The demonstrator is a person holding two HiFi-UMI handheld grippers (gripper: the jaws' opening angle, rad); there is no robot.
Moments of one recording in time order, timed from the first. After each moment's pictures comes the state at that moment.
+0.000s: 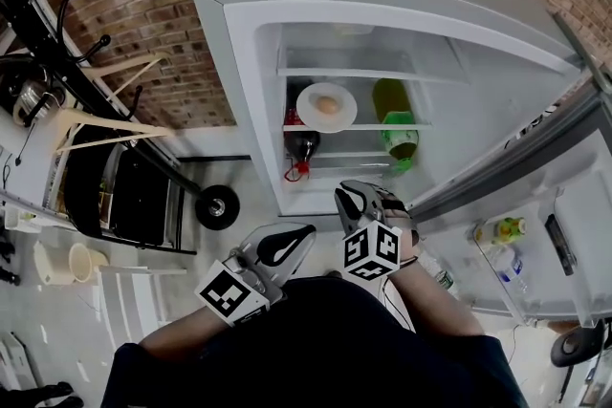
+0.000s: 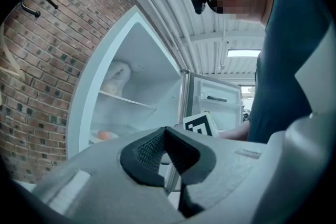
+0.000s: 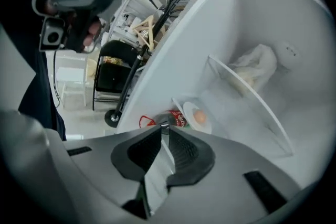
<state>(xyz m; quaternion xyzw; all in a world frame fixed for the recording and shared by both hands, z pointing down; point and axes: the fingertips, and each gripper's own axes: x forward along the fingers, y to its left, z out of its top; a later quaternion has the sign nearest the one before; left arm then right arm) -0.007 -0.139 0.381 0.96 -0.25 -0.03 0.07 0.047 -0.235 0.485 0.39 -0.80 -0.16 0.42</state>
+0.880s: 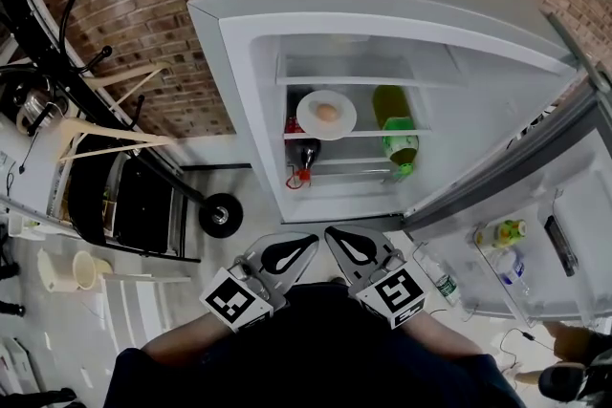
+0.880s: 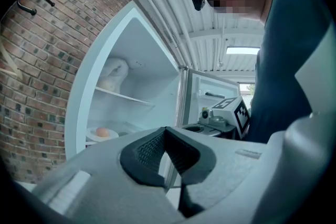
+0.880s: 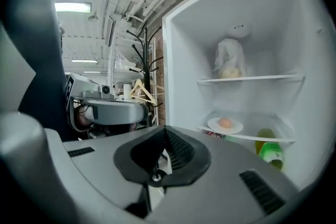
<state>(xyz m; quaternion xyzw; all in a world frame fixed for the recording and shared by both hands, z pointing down) -0.002 -0.134 0.387 0.97 -0.24 -0.02 0.08 0.014 -0.154 0.417 0.37 -0.92 0.06 0.11</state>
